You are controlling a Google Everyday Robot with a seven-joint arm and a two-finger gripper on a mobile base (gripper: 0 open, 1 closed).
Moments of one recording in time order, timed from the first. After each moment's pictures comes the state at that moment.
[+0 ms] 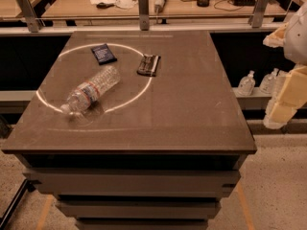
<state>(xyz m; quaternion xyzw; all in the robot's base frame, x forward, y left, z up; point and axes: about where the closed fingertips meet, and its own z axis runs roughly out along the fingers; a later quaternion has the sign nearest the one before) 0.438 -0.215 0.983 -0.60 0.78 -0.04 0.17</state>
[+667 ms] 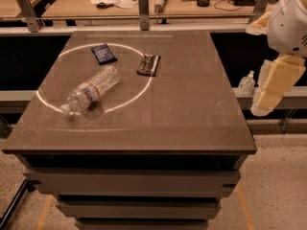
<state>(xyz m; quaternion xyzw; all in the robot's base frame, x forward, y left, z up) 0.461 -0.195 0.991 -0.64 0.74 -0.05 0.19</state>
